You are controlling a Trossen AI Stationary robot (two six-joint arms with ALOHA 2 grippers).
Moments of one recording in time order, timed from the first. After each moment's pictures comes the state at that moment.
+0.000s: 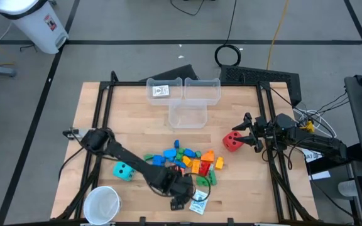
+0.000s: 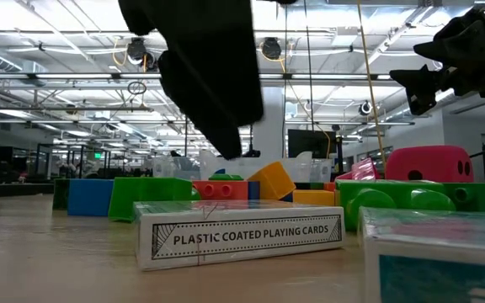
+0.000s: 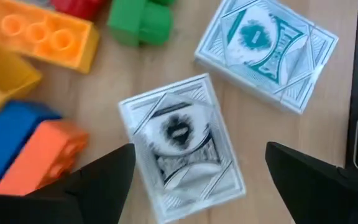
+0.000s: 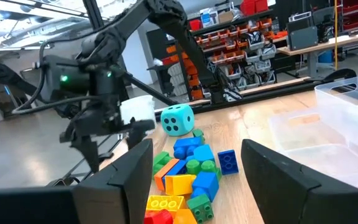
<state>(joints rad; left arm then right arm) -0.50 2.16 1.73 -0.73 -0.11 -0.58 -0.28 0.02 0.02 0.08 -0.42 0.28</state>
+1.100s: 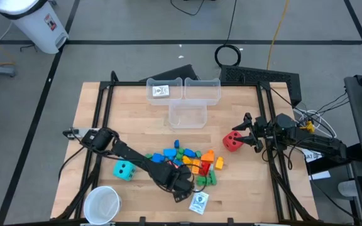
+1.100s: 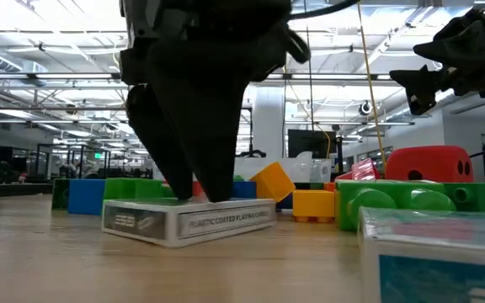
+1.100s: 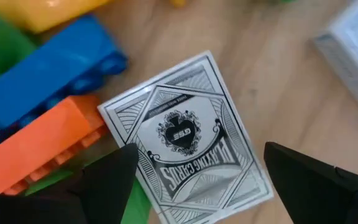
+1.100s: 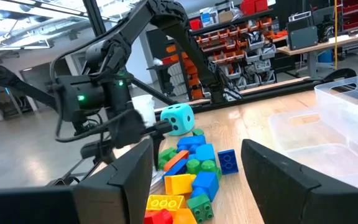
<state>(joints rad) -0.44 2.20 1.73 -0.96 -0.07 -0.91 -0.27 0.02 0.02 0.08 -0.42 0.28</state>
